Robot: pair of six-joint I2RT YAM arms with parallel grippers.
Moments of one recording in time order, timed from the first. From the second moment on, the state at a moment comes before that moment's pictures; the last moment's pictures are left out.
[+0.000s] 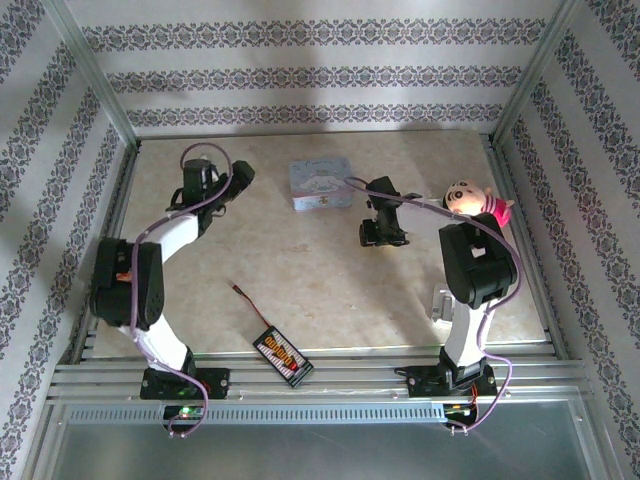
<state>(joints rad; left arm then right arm) -0.06 1.67 1.00 0.16 0.20 -0.81 0.35 1.88 1.19 -0.57 -0.01 0.27</state>
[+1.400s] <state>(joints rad) -0.04 1.32 0.21 0.84 -0.17 -0.01 0.14 0.69 0.15 0.32 0.28 -0.01</state>
